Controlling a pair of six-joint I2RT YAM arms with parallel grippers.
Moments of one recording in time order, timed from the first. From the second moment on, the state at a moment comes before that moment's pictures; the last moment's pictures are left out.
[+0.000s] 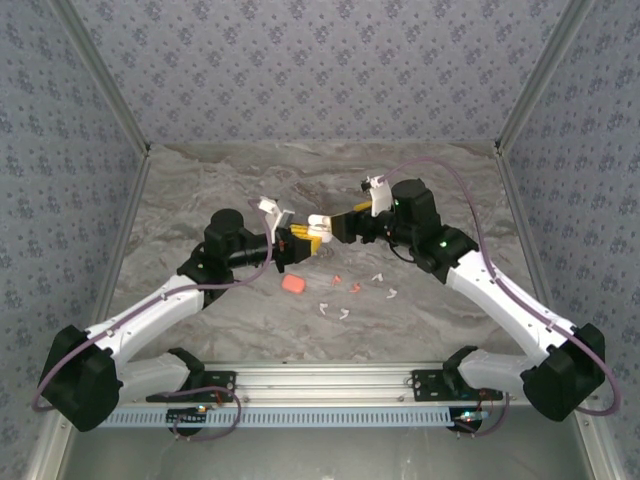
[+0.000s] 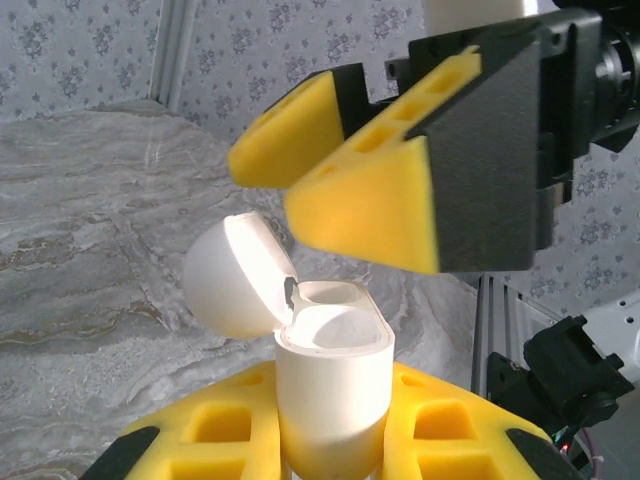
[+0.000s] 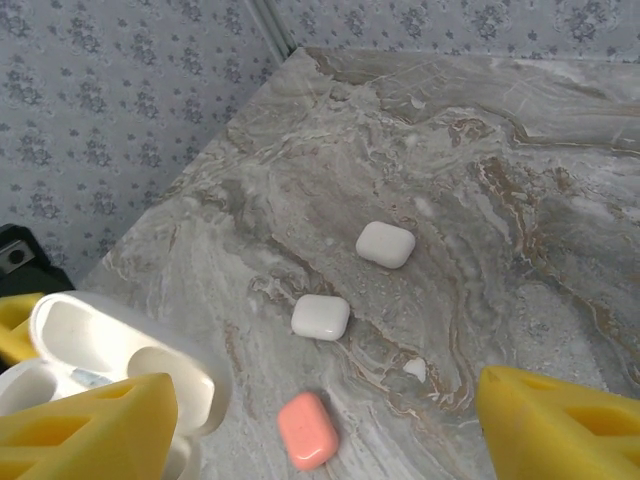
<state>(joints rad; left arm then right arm) -0.63 1.13 0.70 0.28 0.64 -0.30 0.59 1.19 1.04 -0.28 -0.27 0.29</state>
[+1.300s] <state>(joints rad) -0.63 0.95 0.58 0.34 0.57 -0.26 0.49 1.26 0.72 -0.63 -0.01 0.57</state>
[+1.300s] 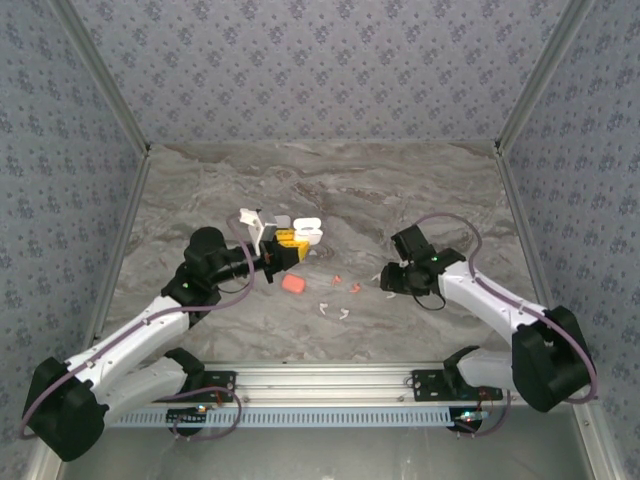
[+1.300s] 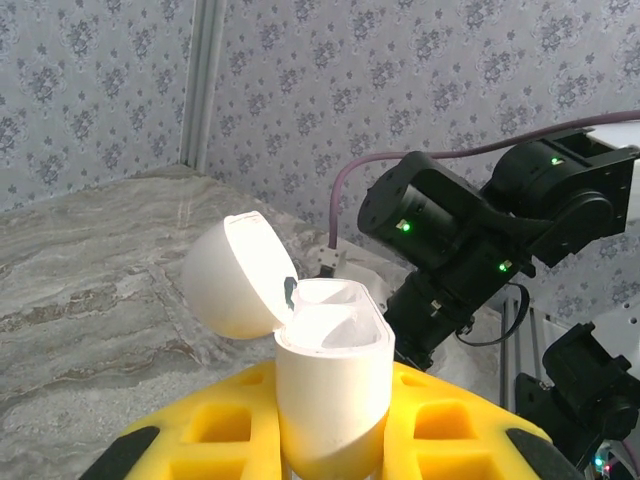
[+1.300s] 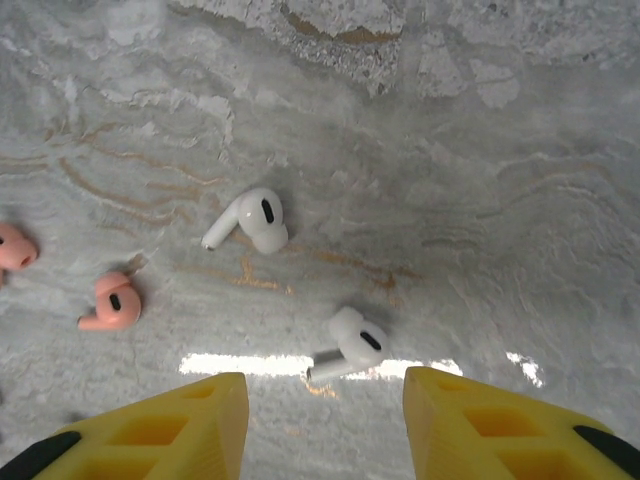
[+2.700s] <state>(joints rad) -0.63 0.94 0.58 0.28 0.55 -0.24 0.49 1.42 0.68 -0.52 0.03 0.60</state>
